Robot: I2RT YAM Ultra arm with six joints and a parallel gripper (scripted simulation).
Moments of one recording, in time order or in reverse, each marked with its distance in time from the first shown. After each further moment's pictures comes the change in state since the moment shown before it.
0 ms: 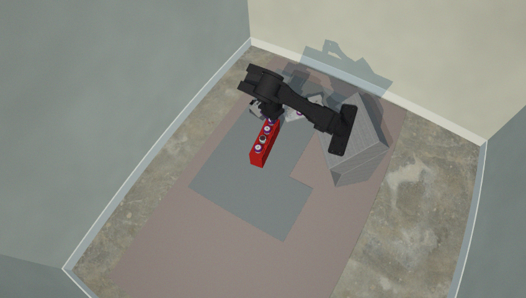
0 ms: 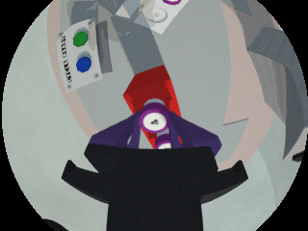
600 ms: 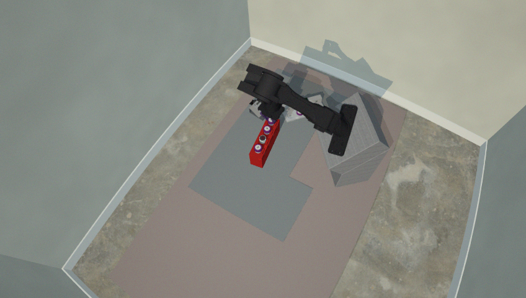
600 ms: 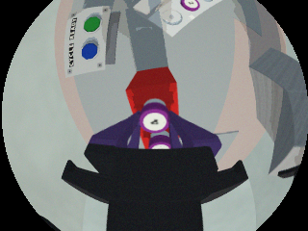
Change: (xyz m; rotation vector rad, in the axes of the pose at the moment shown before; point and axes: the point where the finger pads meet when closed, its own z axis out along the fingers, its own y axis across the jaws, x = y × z) arm 0.000 0.000 0.000 0.000 0.000 -0.185
